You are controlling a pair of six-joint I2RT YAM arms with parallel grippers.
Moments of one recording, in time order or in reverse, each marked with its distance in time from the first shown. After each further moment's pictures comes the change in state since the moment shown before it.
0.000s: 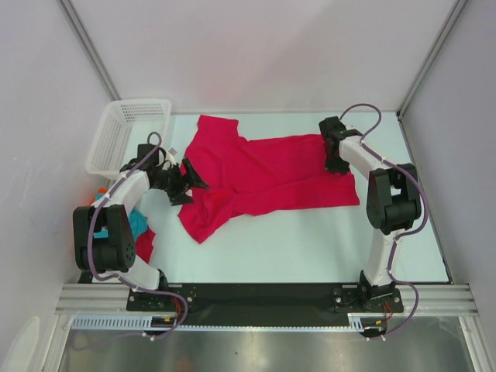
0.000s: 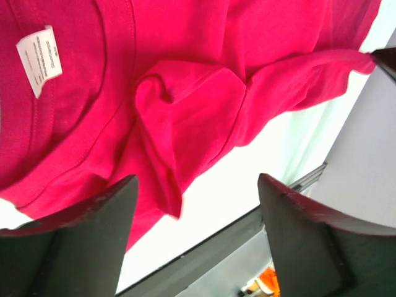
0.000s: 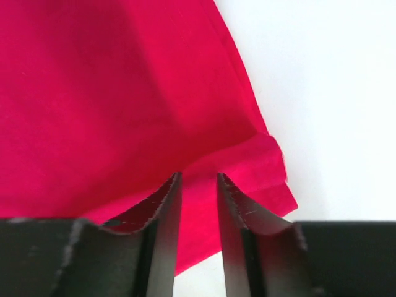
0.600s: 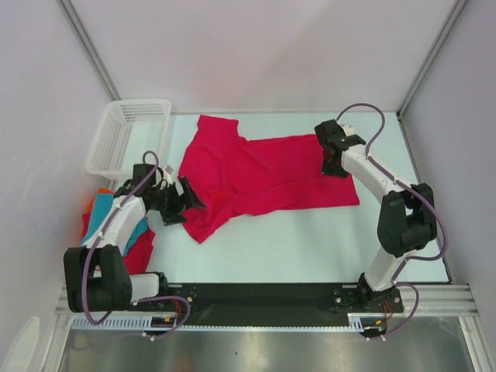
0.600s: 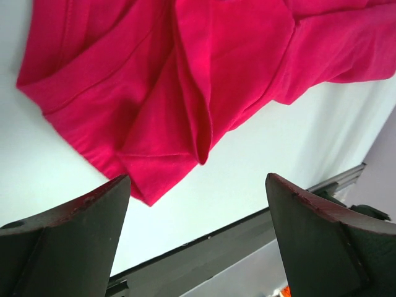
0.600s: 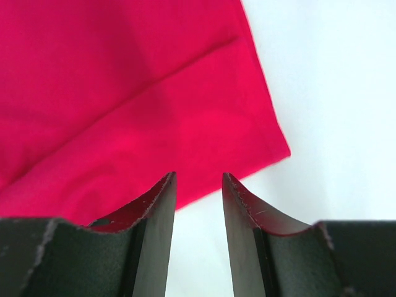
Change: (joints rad) left arm -0.005 -0.279 -0.221 -0.055 -0.091 0.029; right arm 0.083 -0.208 -0.091 -0.041 0.014 0.026
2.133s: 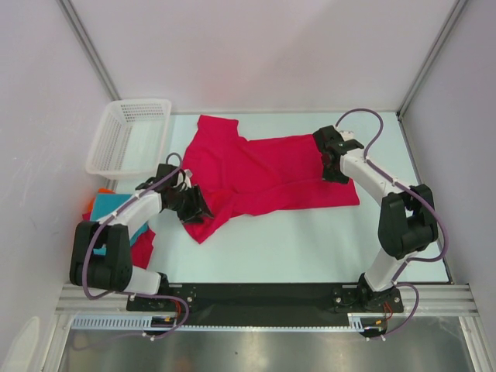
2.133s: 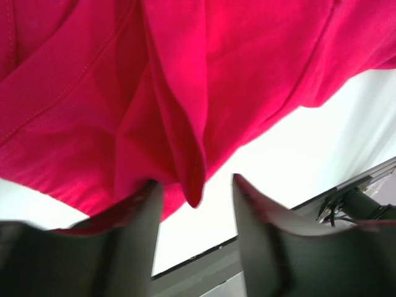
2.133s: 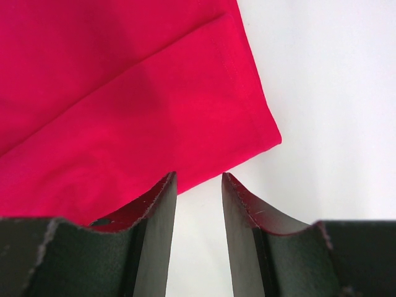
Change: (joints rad) left arm -0.179 0.140 -0.015 0.108 -0.099 -0.042; right arm 0.032 -0.039 -0.078 -0.013 0.035 0.017
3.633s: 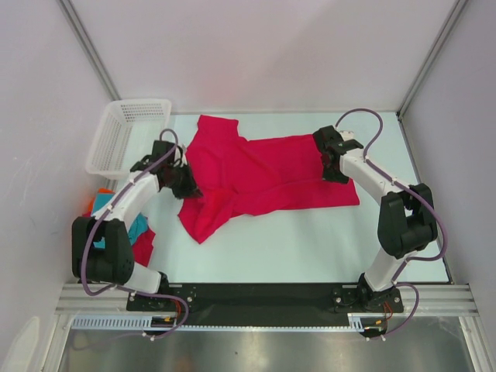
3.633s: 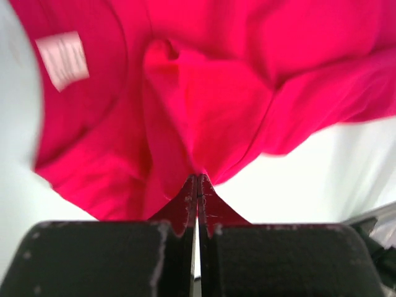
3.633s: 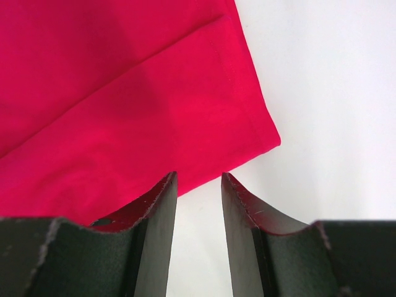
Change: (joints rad) left arm 0.007 0.039 0.219 -0.095 -0.116 0.021; right arm -0.003 0.006 0.000 0.006 0.007 0.000
